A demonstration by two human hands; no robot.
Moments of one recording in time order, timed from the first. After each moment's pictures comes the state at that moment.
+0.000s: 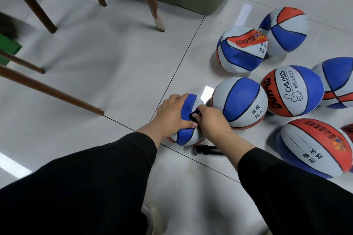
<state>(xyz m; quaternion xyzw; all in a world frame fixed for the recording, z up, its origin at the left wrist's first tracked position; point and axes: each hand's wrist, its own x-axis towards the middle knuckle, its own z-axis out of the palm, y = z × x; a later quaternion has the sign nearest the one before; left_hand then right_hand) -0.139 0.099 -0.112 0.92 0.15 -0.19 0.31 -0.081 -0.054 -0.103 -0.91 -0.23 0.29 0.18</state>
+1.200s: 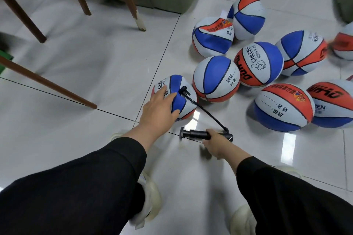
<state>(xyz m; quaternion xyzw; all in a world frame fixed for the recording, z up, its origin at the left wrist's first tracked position) -0.211 0.049 -0.066 0.96 0.14 -0.14 0.22 -0.191 -0.172 -0.151 -0.87 -0.02 0.45 0.18</state>
